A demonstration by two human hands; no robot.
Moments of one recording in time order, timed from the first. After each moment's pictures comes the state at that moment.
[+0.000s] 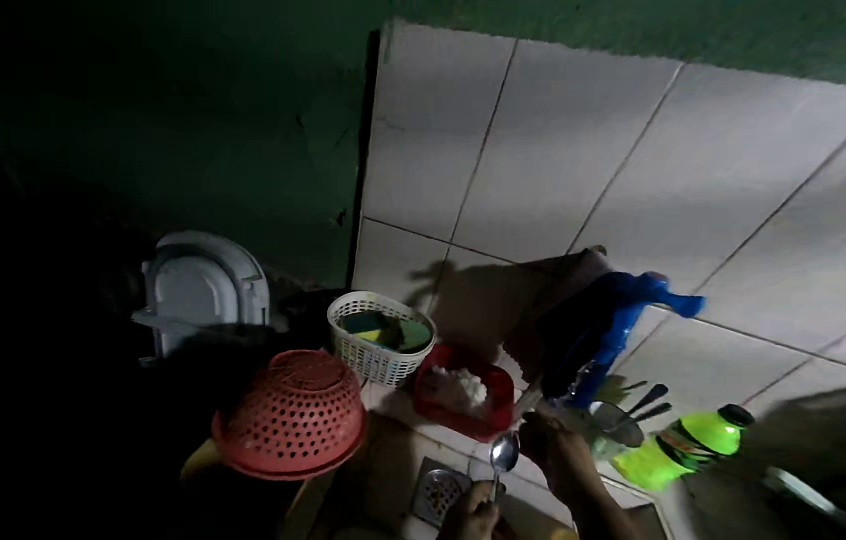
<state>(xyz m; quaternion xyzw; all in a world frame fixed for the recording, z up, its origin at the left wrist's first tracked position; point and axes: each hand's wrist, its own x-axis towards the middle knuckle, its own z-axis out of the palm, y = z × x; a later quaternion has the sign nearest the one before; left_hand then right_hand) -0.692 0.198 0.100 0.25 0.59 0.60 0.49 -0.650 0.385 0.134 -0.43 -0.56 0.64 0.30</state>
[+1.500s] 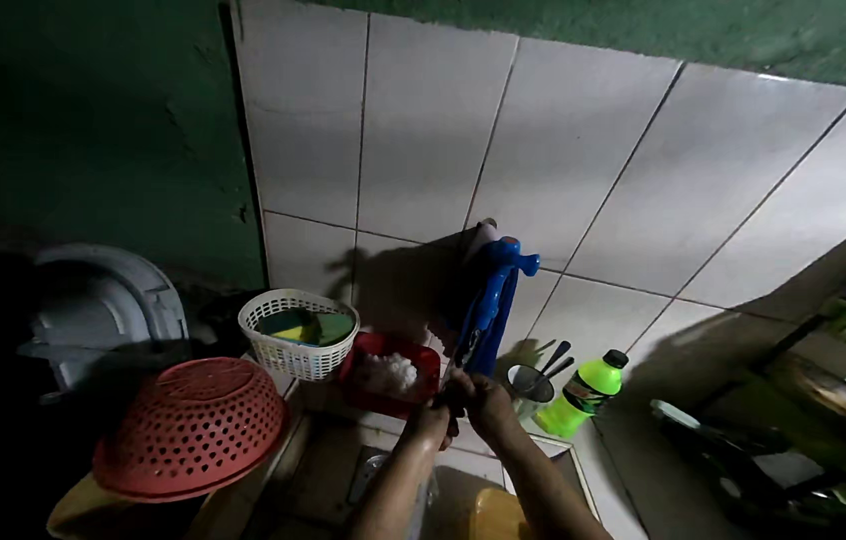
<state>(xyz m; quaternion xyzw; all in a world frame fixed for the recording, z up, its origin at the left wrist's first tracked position) -0.703 0.311 0.148 0.20 0.61 0.61 0.46 -0.626 0.405 0.169 -0.34 -0.82 0.41 0.21</state>
